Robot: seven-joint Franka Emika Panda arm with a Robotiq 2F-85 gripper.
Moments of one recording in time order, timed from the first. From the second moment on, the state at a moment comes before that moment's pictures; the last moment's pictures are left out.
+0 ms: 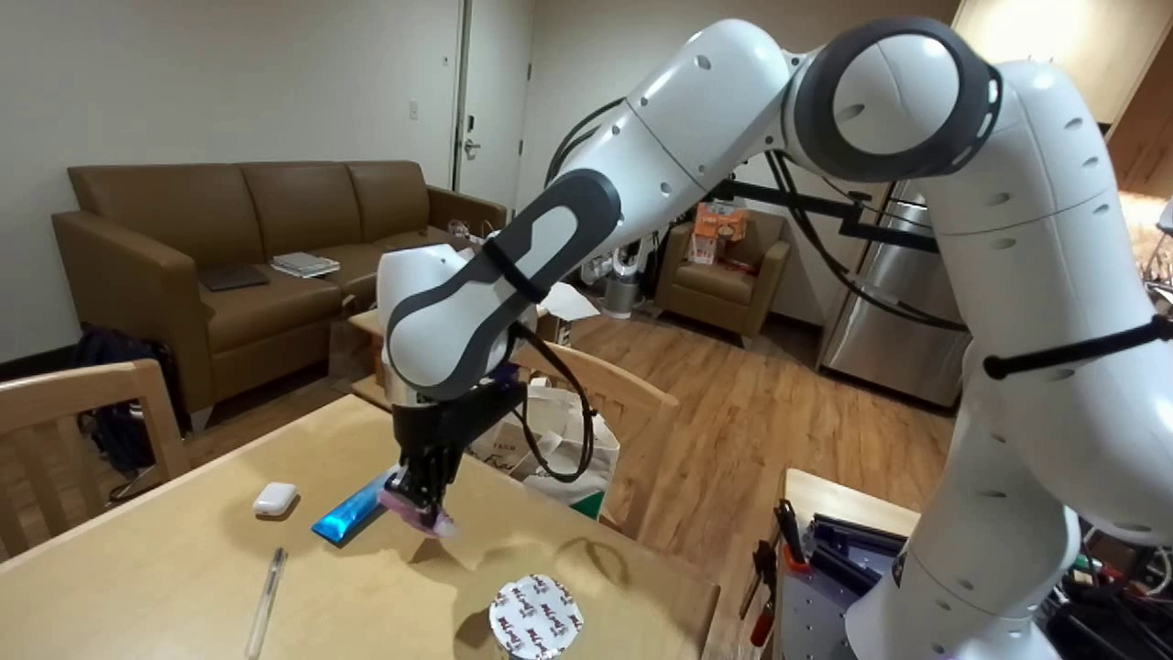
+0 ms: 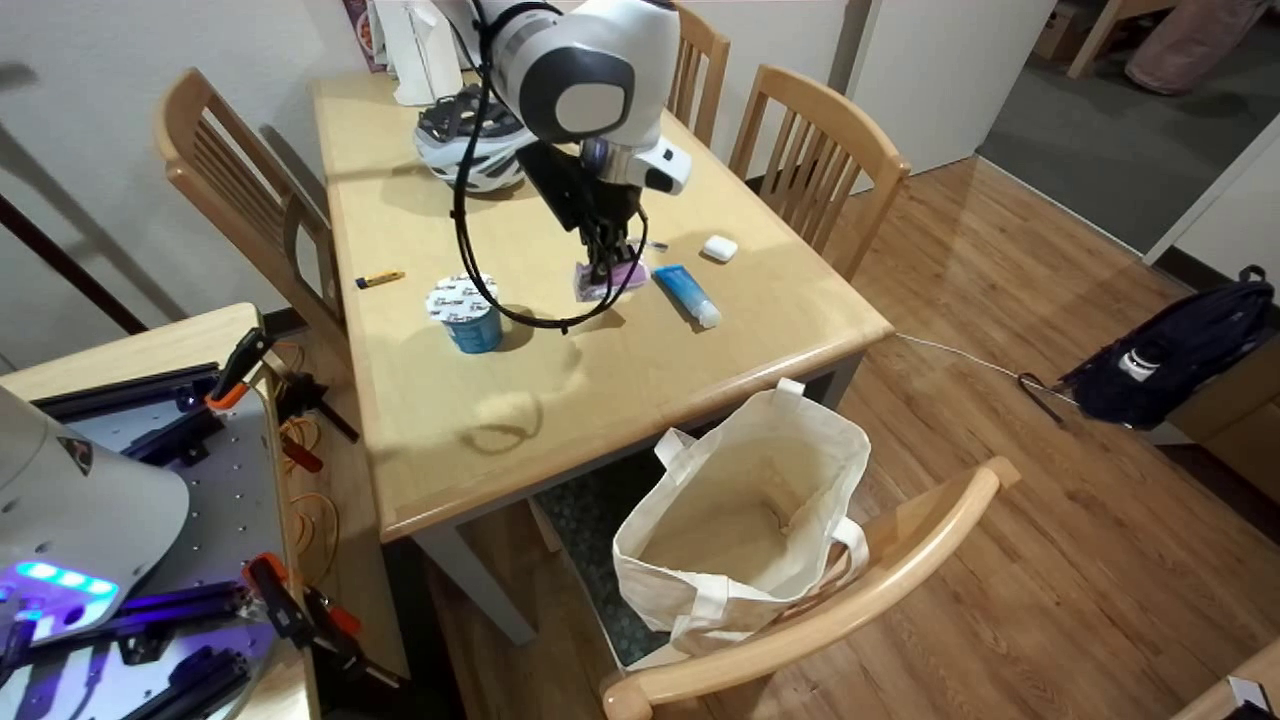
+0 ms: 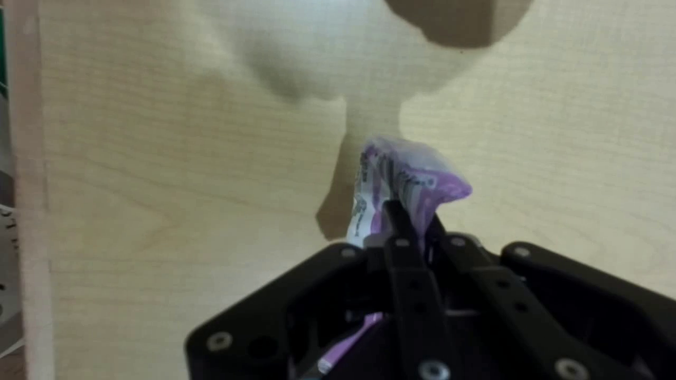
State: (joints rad) arm 0.09 0.63 0.05 -1.88 0.10 2.35 0.07
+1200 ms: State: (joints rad) arm 0.13 0.47 0.04 -2.14 -0.02 2.45 0.17
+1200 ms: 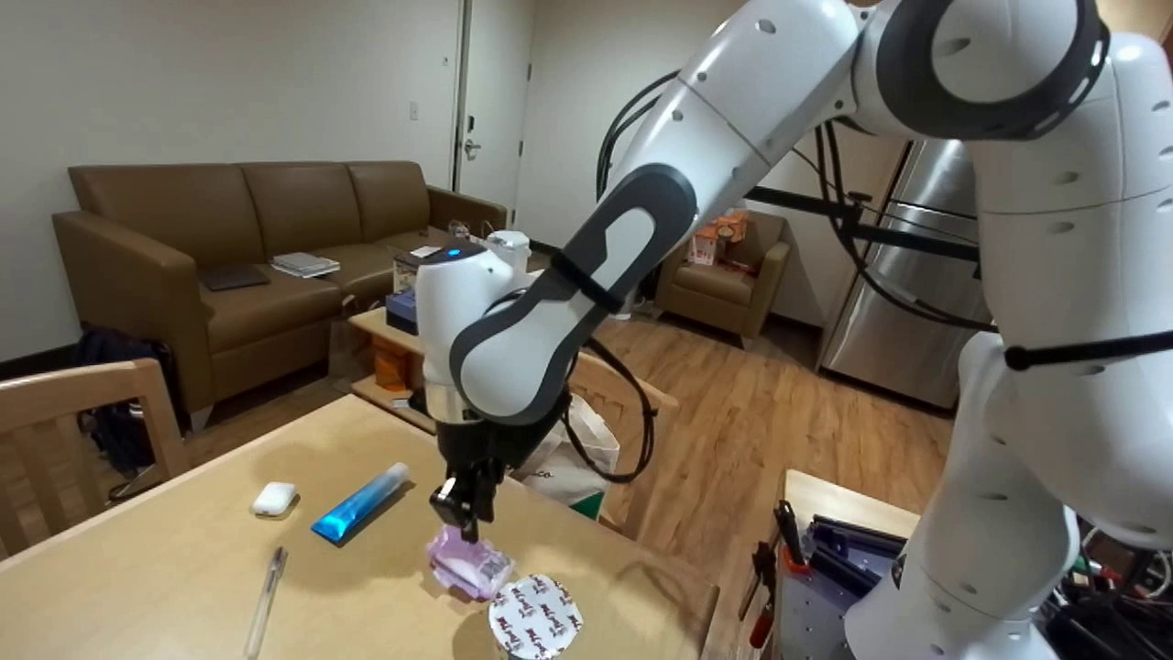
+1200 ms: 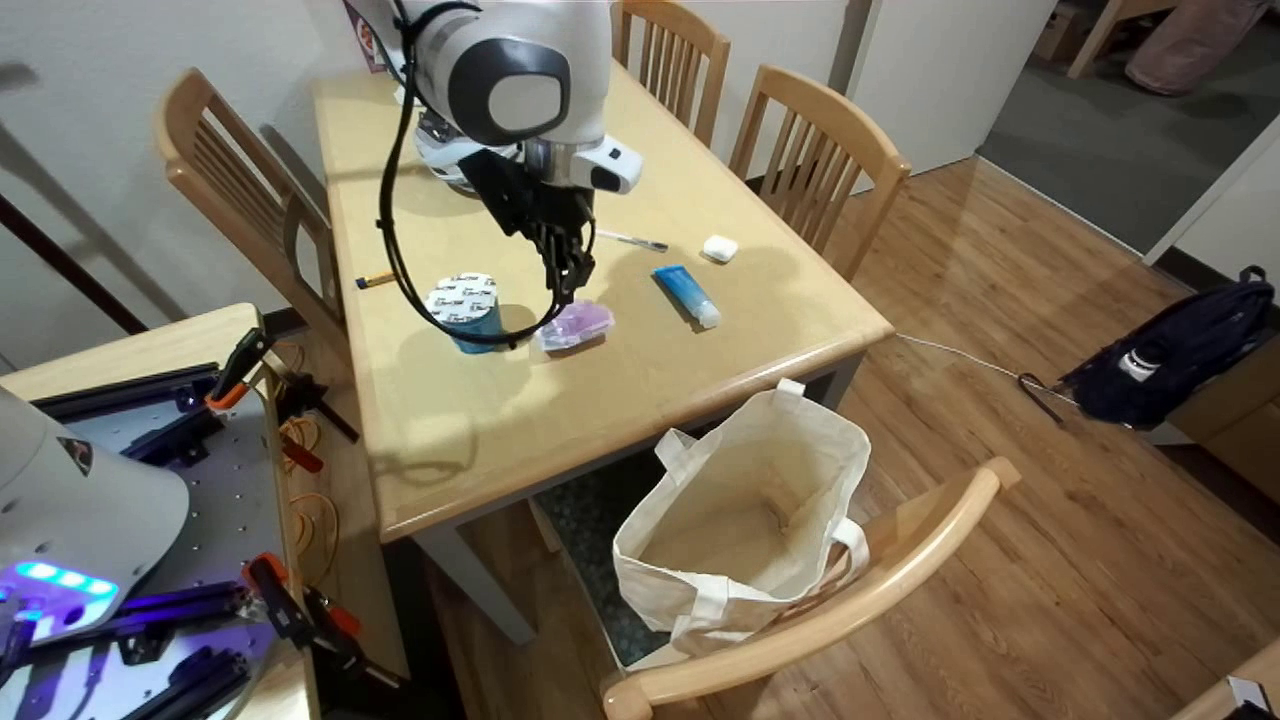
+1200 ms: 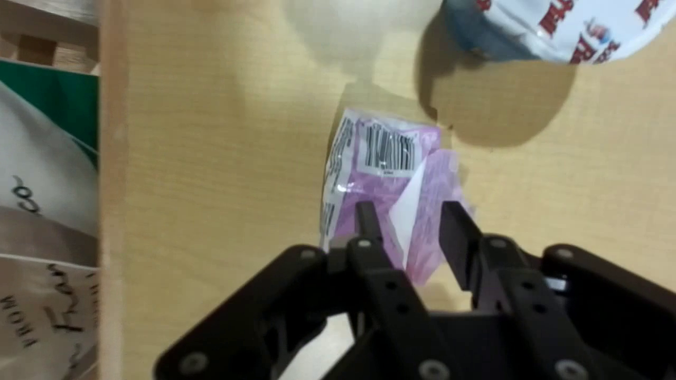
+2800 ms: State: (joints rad) arm -0.11 0.63 0.23 -2.03 0.09 2.42 -0.53
